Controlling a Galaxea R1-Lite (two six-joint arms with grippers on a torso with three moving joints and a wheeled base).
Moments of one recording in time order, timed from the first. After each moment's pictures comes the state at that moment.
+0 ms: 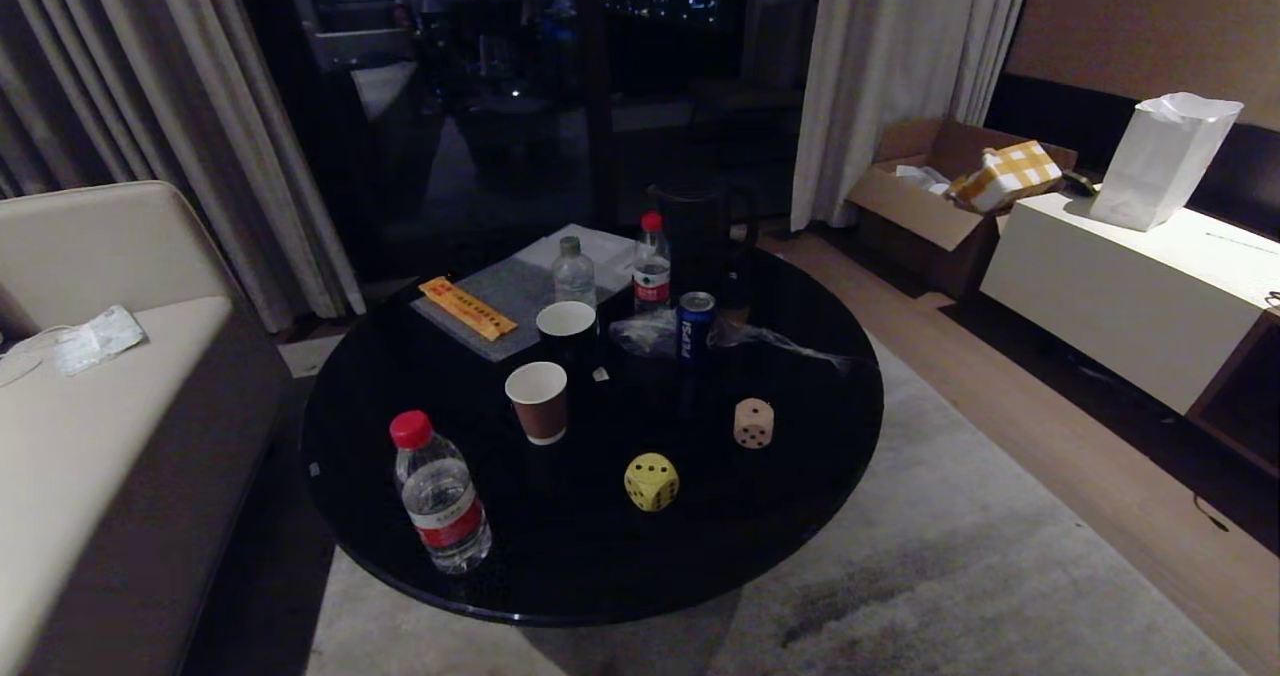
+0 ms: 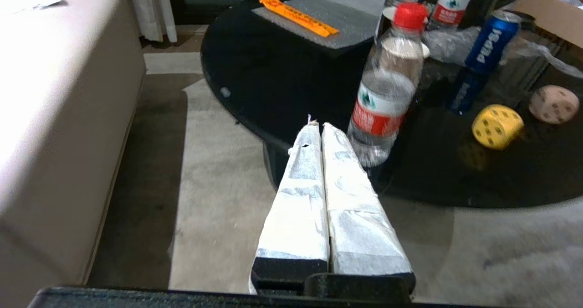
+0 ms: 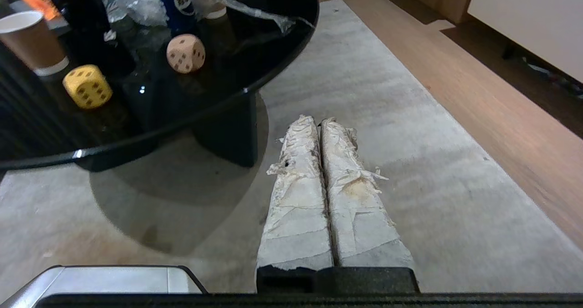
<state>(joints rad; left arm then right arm) 0.00 0.00 0.00 0.00 0.05 -0.07 0.01 0.00 -0.04 0.10 0.00 0.02</state>
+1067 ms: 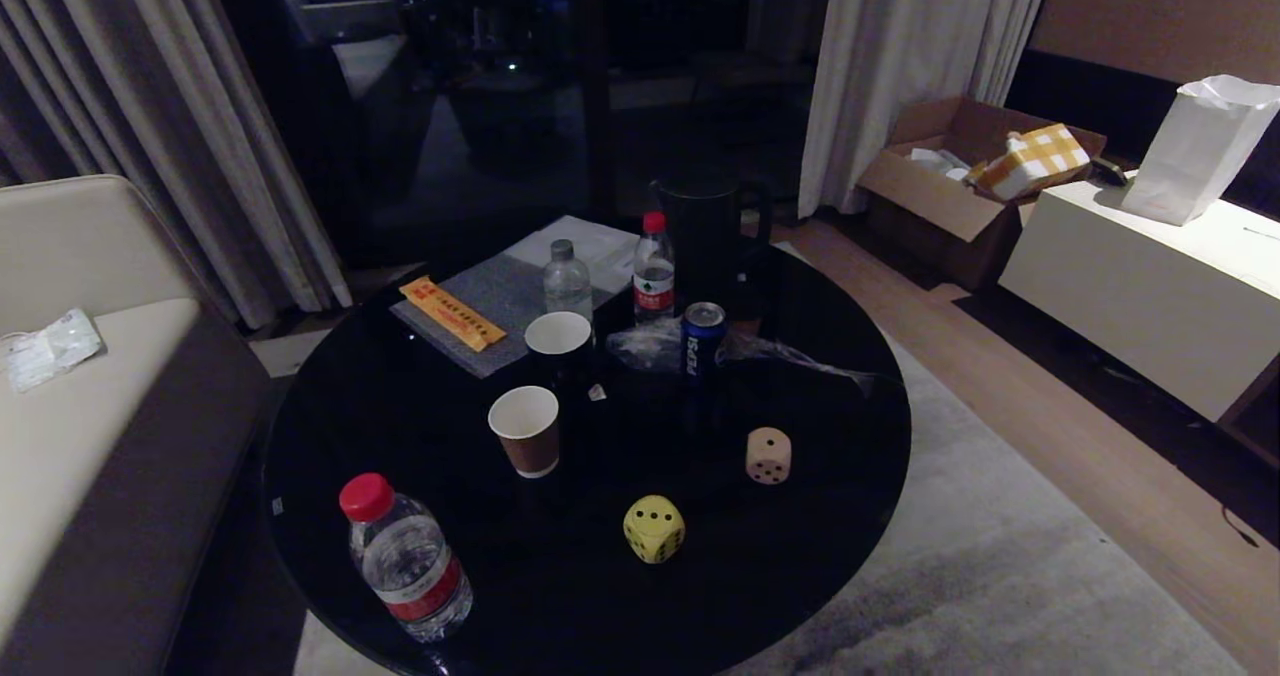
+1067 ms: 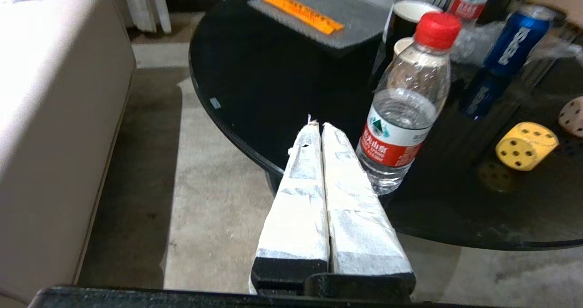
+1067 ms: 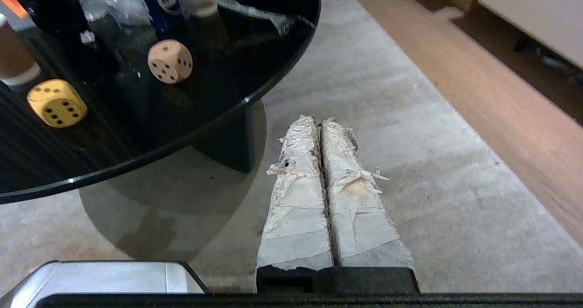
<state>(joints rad) 0.00 0.00 0.00 0.00 0.05 -0.06 0.01 0.00 -0.04 0.09 0.00 0.02</state>
